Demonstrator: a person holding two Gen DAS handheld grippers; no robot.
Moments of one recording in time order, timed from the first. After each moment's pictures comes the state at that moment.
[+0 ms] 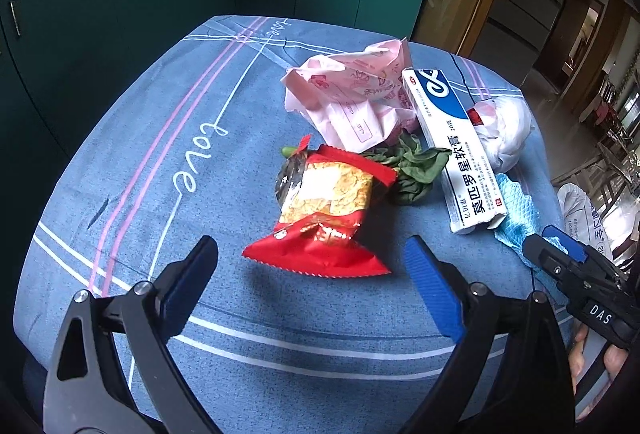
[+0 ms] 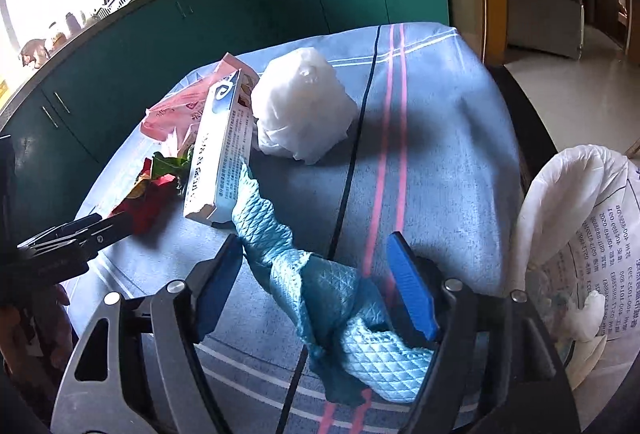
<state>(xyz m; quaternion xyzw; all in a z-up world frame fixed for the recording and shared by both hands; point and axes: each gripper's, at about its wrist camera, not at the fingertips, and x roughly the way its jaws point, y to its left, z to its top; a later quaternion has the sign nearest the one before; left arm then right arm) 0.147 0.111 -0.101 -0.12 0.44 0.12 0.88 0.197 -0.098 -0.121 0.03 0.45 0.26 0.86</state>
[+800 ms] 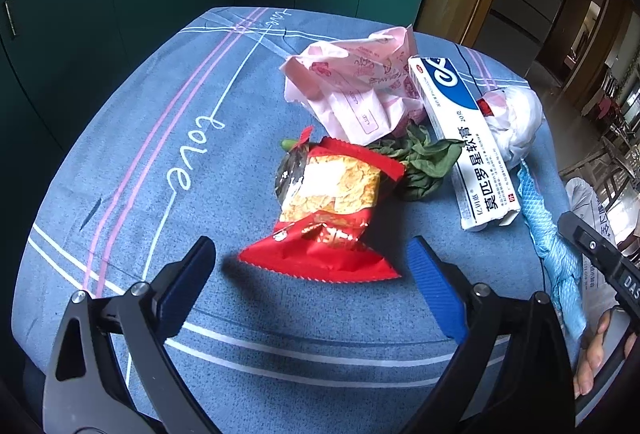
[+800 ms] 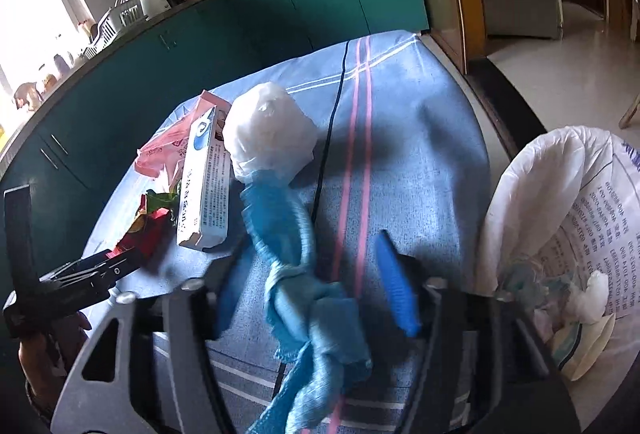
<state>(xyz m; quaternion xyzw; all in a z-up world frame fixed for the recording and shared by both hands) 0.159 0.112 -0.111 -0.12 0.45 0.12 0.88 0.201 -0.133 -0.114 0.08 0.43 0.23 0.87</state>
